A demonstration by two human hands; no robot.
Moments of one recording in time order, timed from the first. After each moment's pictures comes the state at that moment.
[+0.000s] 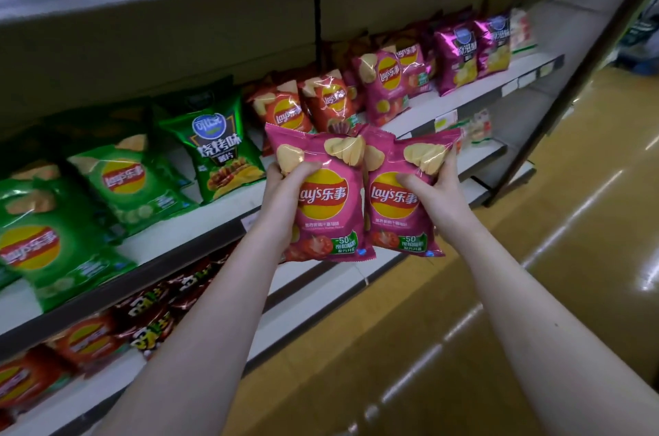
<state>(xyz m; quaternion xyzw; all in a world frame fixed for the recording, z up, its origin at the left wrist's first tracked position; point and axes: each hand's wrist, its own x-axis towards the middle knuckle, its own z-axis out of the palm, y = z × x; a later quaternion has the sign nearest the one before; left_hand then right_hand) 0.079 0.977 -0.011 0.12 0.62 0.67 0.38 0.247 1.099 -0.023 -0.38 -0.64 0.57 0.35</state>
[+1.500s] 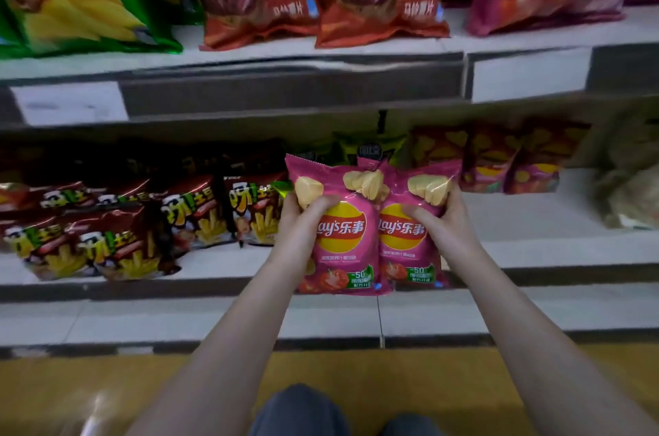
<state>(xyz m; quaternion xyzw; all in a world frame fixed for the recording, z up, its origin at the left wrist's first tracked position) 0.064 1.192 -0.373 -0.05 0.67 0.71 0.21 0.125 1.382 -0.405 -0.24 -0.69 0.66 0.15</state>
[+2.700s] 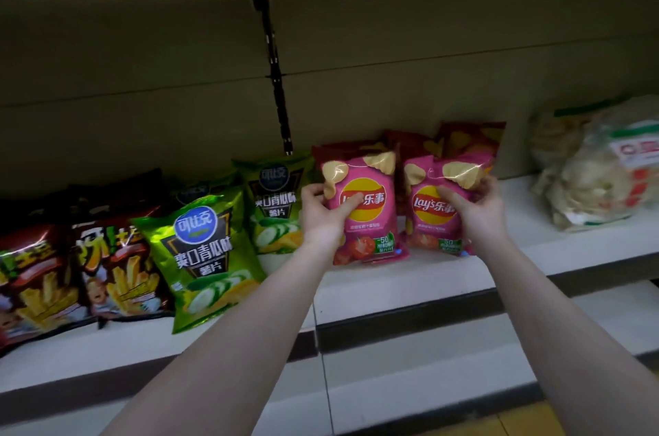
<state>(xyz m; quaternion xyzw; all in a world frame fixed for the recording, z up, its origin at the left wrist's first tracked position) 0.023 1.409 -0.503 0.10 0.69 0.70 0.12 0.126 1.597 -0.523 -0.30 -0.62 0.61 0.39</state>
